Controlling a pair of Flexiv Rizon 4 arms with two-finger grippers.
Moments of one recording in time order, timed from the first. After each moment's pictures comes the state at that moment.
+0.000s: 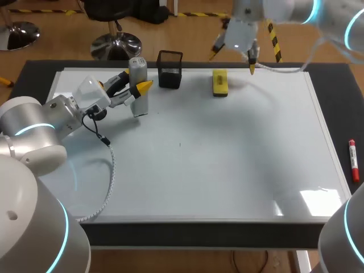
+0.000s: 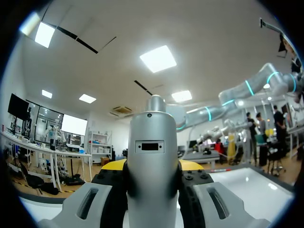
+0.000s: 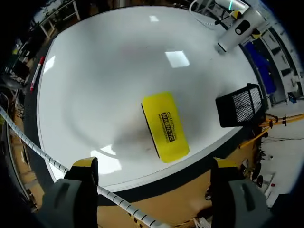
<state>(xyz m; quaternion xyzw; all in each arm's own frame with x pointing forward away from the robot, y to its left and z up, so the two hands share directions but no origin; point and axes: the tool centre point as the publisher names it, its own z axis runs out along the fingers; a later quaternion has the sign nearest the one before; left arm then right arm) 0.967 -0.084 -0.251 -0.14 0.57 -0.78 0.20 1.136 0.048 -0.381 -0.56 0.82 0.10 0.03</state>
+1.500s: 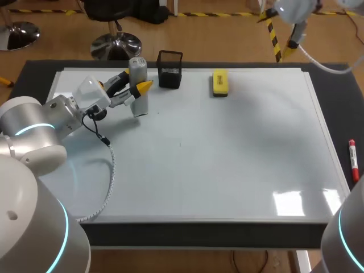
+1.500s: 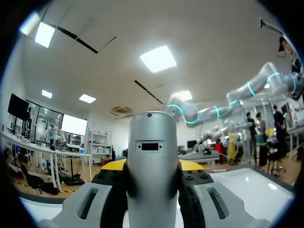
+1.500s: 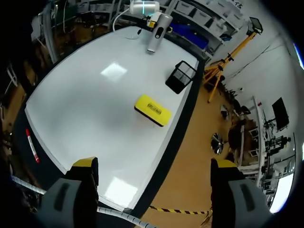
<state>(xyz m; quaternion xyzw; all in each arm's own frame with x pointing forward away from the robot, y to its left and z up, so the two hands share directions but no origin) 0.967 -0.084 -0.251 -0.14 0.57 -0.78 0.20 1.125 -0.058 -0.278 -0.24 0.94 0.23 0.11</state>
